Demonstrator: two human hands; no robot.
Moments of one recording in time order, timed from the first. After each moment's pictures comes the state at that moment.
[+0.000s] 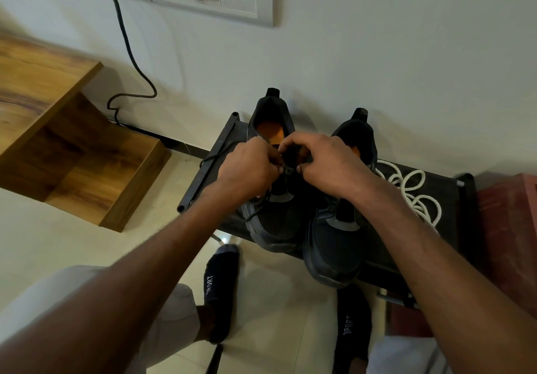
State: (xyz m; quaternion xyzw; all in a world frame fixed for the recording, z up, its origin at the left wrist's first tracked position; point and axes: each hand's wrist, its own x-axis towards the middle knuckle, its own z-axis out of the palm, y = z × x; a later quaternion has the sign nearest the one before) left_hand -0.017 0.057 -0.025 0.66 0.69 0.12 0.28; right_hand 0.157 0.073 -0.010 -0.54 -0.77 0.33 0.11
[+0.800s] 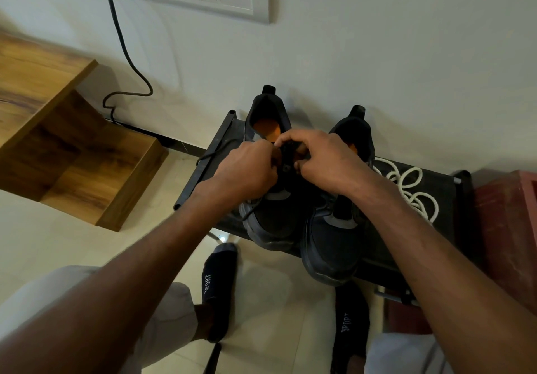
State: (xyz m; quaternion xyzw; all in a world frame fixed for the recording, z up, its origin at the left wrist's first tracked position) left_hand -0.015 0.056 -0.025 0.72 0.66 0.04 0.24; right_hand 0.159 0.074 -0.009 -0.54 -0.76 0.35 0.12
